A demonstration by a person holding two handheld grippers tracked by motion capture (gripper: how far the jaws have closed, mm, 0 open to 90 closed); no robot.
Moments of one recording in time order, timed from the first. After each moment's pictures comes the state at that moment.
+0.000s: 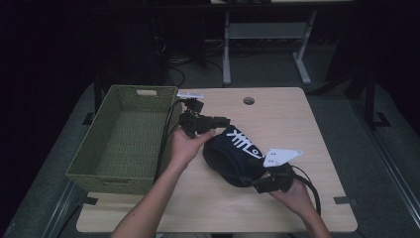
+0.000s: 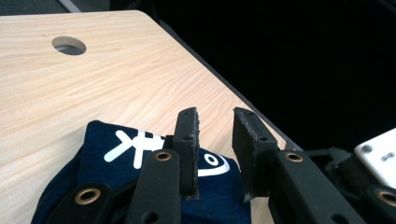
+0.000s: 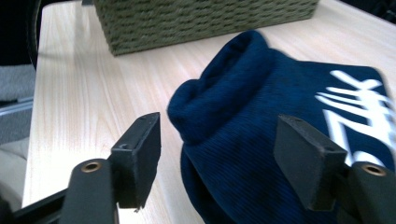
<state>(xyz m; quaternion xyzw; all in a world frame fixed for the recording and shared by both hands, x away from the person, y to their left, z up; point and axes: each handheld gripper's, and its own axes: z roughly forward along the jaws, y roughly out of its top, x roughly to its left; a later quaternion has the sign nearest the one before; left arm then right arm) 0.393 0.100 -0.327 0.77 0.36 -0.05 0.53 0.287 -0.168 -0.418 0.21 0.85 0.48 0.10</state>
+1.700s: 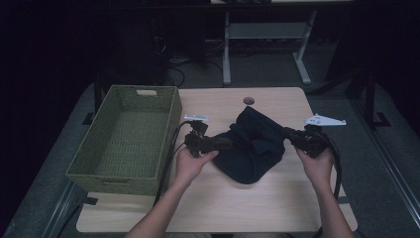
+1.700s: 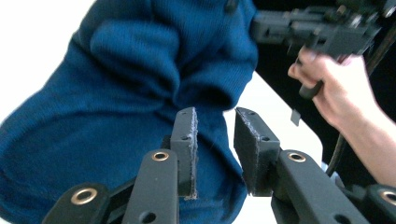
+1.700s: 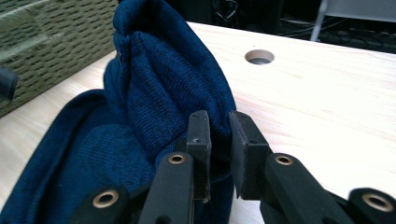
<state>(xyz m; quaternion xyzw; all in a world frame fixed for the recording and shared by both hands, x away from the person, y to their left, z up) 0.379 0.090 -0.400 0.78 0.38 -0.10 0.50 0.358 -0.268 -0.399 0.46 0.73 0.47 0.19</state>
